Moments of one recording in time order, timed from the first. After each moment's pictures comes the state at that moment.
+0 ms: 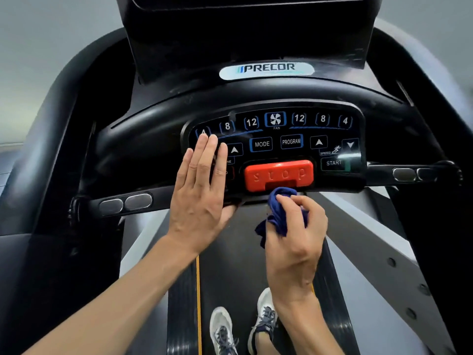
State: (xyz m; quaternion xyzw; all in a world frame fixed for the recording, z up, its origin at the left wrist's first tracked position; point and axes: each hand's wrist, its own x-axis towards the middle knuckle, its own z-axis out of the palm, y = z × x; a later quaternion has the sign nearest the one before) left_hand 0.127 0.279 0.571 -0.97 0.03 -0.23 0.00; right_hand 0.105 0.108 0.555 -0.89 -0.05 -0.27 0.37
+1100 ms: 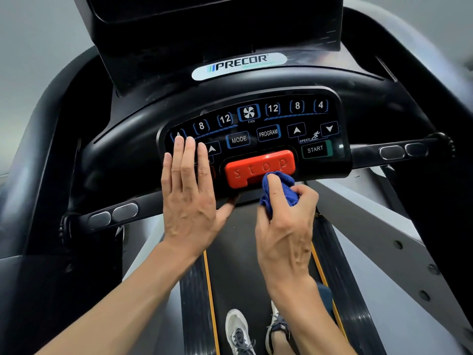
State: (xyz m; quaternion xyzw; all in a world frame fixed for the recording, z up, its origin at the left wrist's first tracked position) left_hand 0.129 0.260 0.570 -0.97 -0.01 -0.23 0.02; right_hand 0.117 0.105 0.554 -0.92 -0.01 -0.21 0.33
